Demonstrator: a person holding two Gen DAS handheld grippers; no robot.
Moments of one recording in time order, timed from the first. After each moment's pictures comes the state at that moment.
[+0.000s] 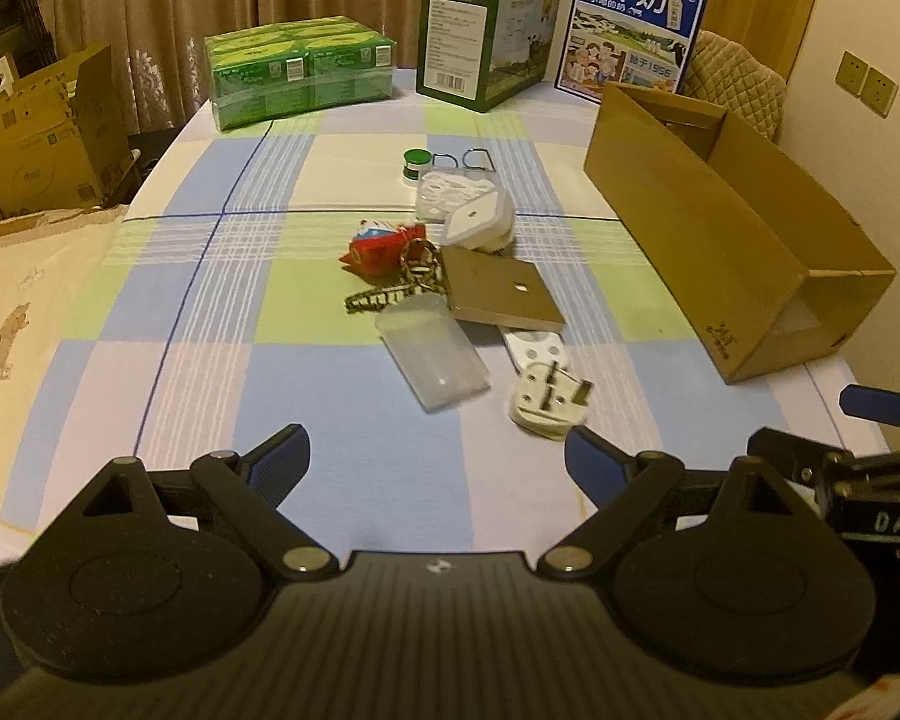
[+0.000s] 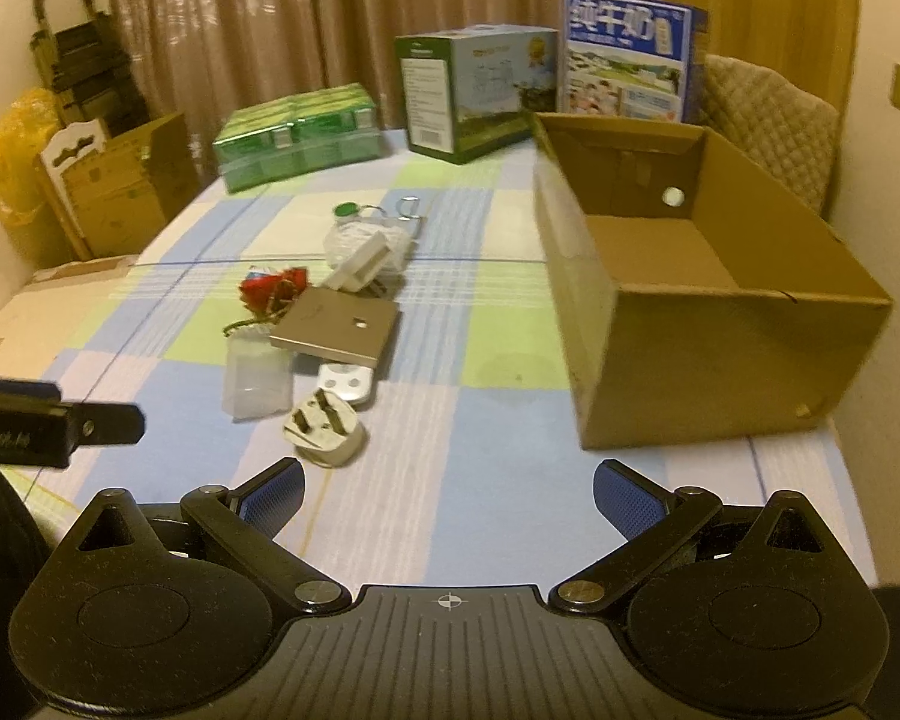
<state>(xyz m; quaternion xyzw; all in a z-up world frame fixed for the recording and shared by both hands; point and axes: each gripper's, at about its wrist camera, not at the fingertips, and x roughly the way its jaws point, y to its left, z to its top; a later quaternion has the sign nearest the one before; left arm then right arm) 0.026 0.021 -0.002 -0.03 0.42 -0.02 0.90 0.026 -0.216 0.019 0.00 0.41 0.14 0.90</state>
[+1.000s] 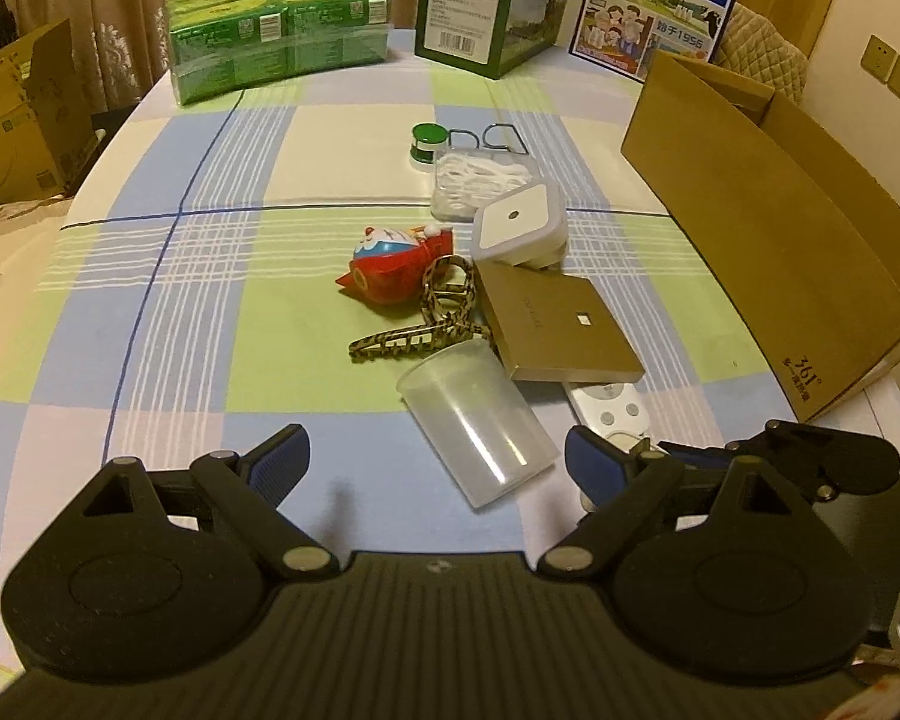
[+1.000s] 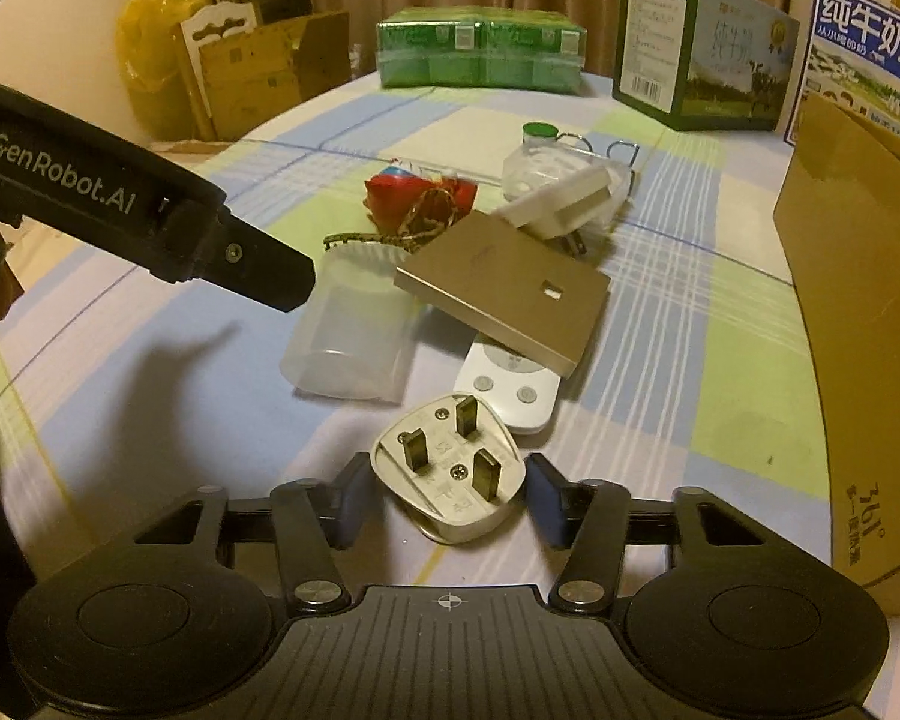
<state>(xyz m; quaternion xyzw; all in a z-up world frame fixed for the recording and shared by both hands) 0.121 0.047 -0.049 -0.04 0.46 -0.04 0.89 0.109 -0.126 -0.089 -0.09 0.42 0.30 0.85</state>
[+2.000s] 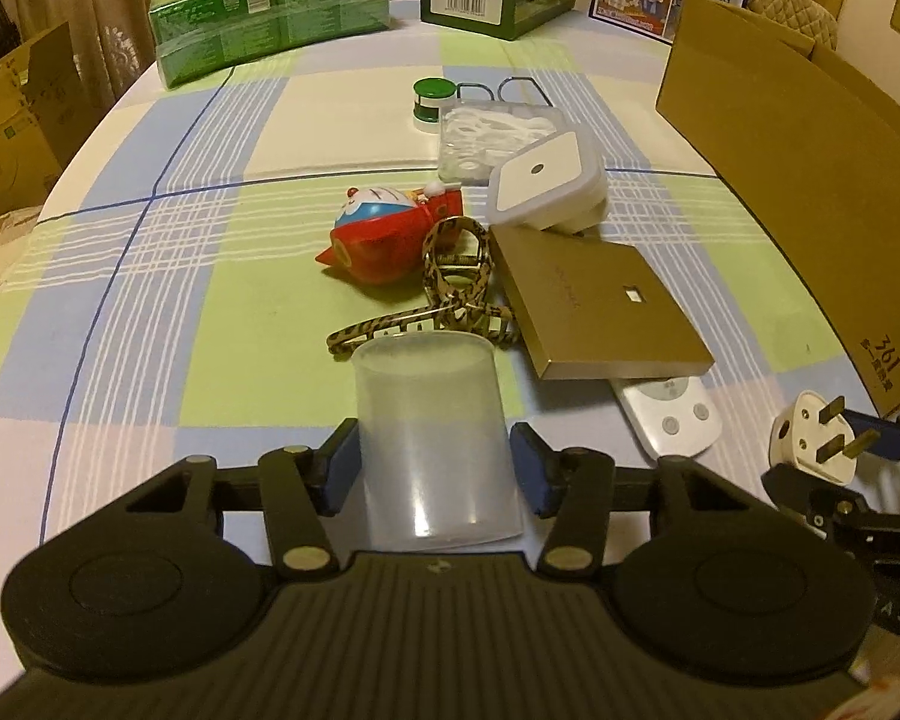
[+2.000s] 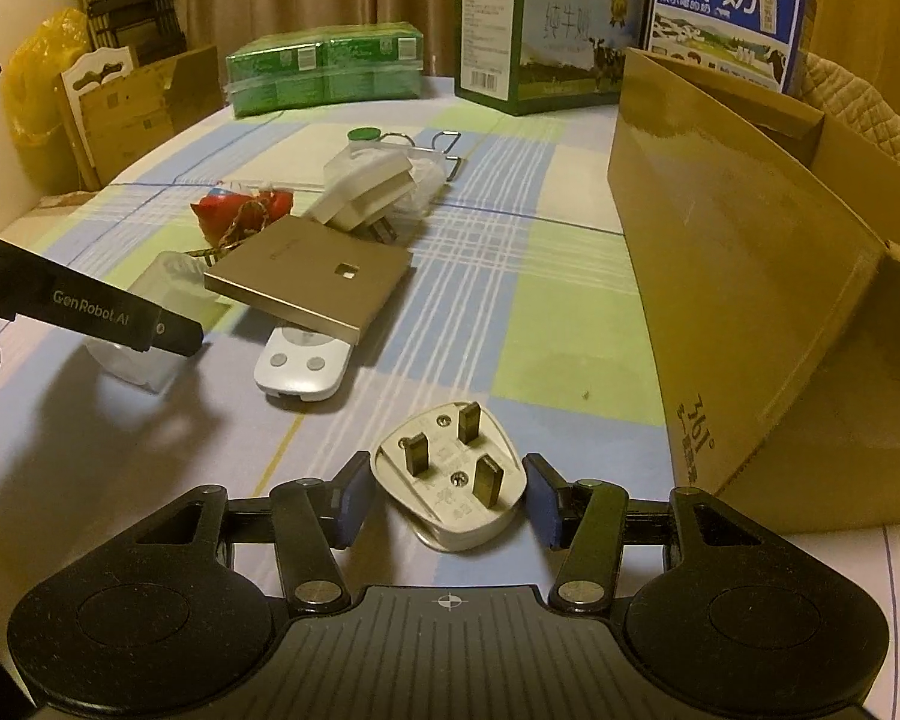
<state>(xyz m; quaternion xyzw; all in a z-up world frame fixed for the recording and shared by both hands) 0.153 0.028 -0.098 0.00 0.46 -0.01 0.89 0.110 -0.185 -0.089 -0.06 0.41 0.18 0.89</state>
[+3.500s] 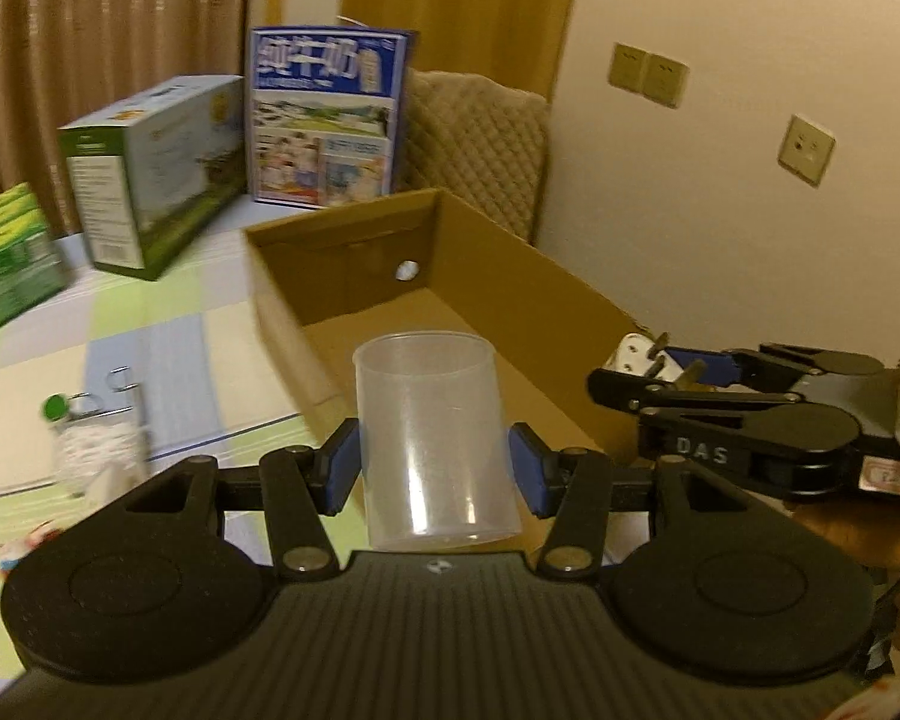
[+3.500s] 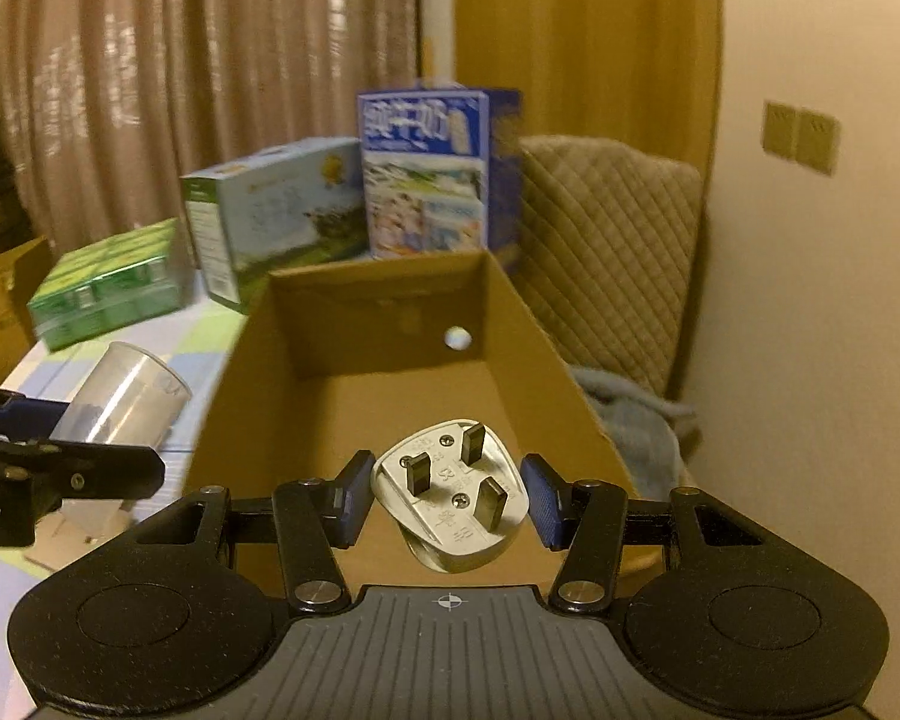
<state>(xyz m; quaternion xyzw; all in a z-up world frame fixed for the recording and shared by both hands) 0.181 -0.190 0.036 0.02 0.35 -0.23 0.91 0.156 -0.373 0.040 0.03 0.32 0.03 0.95</state>
